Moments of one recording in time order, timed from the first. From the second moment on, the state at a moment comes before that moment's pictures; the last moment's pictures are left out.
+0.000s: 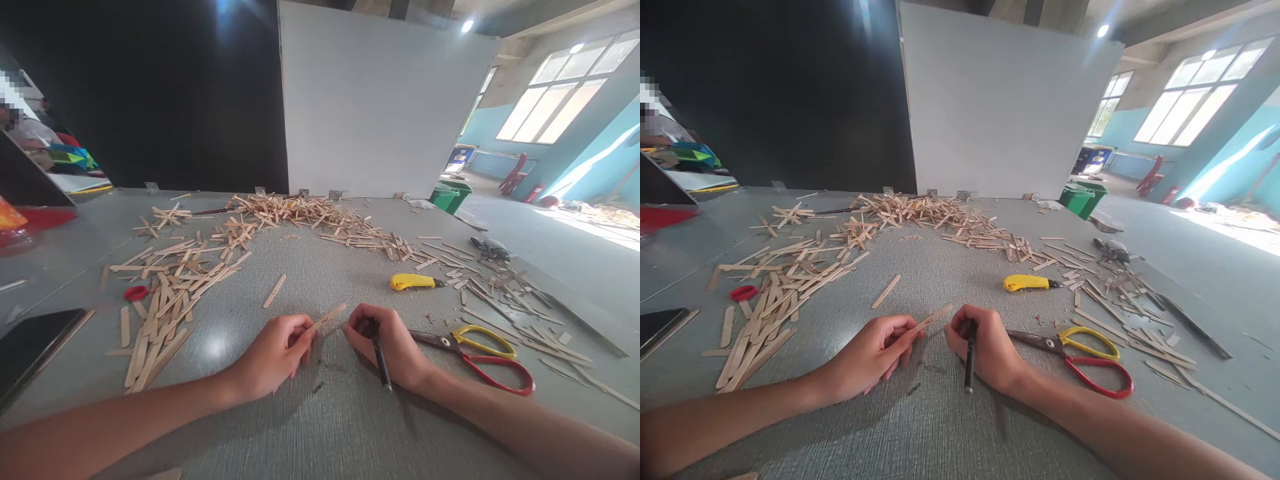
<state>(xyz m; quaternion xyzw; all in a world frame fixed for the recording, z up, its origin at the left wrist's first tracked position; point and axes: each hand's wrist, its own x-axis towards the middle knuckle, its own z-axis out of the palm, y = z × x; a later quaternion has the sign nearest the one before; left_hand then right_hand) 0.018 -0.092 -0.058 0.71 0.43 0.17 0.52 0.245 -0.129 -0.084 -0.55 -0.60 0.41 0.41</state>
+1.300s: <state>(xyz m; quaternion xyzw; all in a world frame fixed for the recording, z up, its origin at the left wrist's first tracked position) 0.019 -0.093 -0.056 0.72 0.43 0.16 0.52 0.246 -0.125 -0.084 -0.56 -0.61 0.36 0.42</state>
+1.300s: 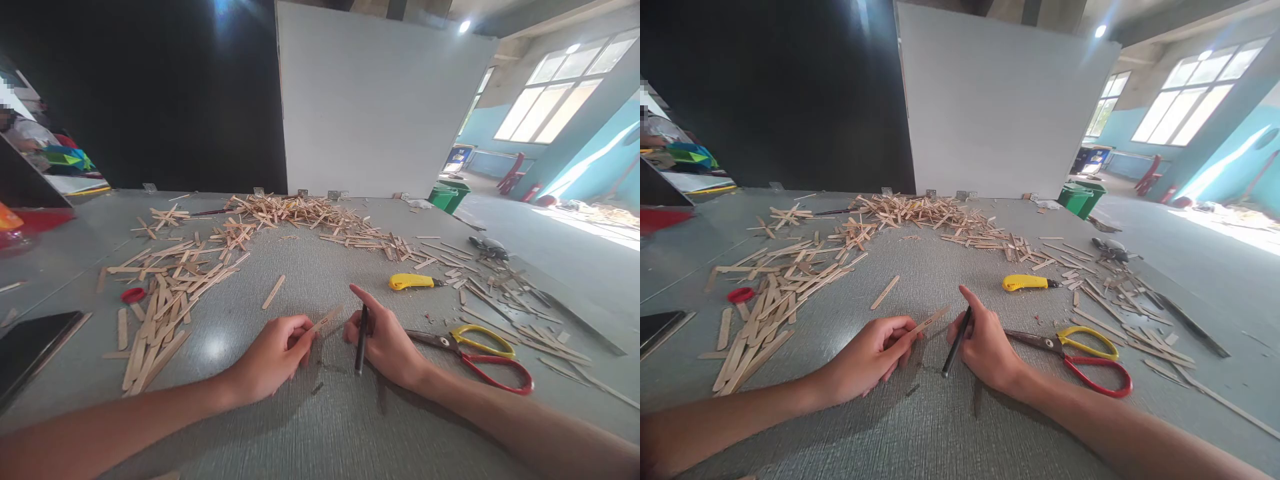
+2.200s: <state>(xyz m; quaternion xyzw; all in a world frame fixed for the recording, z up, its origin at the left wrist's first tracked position) 0.021 -0.094 -0.055 0.71 0.44 0.17 0.53 0.245 -0.130 -0.080 -0.56 -0.61 0.37 0.42</state>
